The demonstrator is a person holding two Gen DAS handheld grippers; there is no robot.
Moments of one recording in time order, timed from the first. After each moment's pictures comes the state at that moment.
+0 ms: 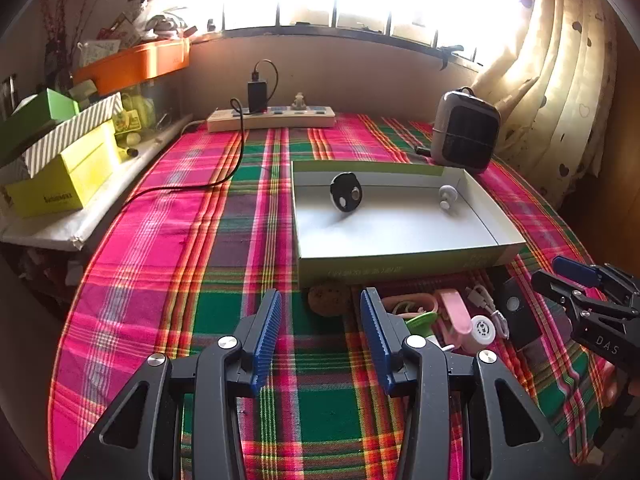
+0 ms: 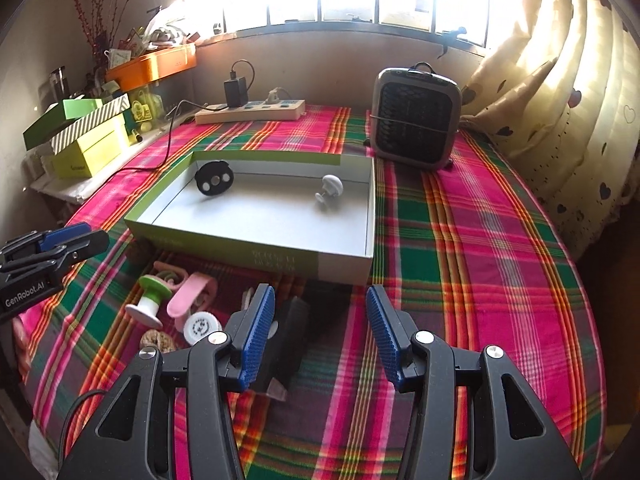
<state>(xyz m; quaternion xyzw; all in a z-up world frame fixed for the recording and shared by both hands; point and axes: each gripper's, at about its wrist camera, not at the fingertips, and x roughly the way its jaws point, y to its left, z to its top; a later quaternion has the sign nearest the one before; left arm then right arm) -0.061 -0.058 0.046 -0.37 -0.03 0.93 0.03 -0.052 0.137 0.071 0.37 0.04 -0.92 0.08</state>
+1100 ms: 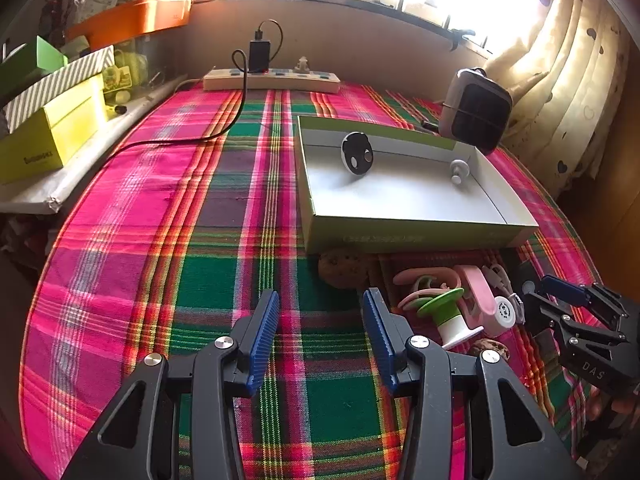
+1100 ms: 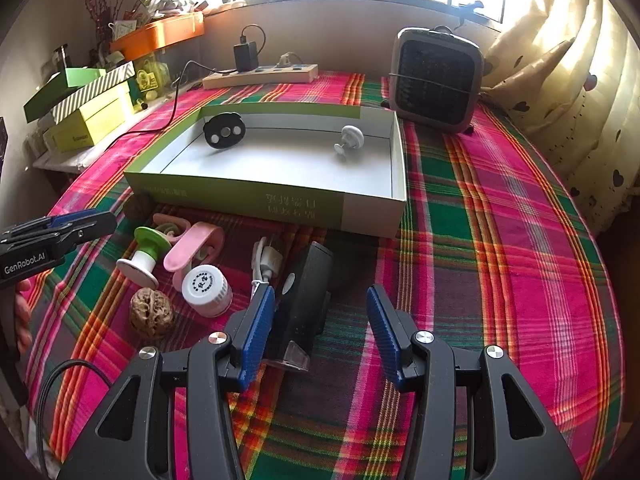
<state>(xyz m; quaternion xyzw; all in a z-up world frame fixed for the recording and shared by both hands) -0.075 -0.070 0.017 -0.41 -0.06 0.91 0.05 -0.052 0.125 0.040 0.41 0.04 -0.90 0.09</state>
